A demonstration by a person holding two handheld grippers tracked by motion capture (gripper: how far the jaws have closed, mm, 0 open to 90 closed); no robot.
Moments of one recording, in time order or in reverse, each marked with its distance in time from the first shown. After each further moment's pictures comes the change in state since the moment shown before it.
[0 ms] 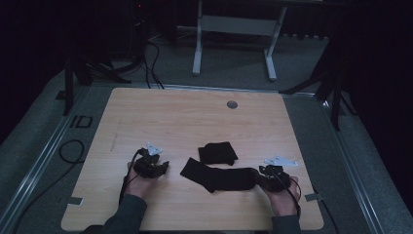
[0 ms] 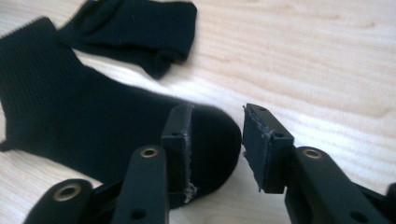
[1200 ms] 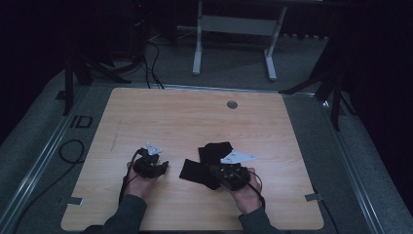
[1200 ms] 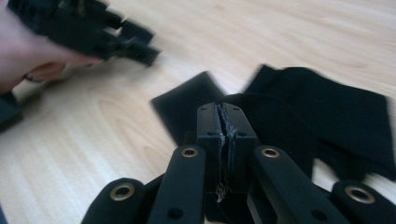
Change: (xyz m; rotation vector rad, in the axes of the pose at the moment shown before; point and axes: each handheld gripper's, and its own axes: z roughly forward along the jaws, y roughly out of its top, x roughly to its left) left arm 0.001 0.000 0.000 -0.001 0.002 -0.006; right arm 0.099 0.045 0.014 -0.077 0.300 -0.168
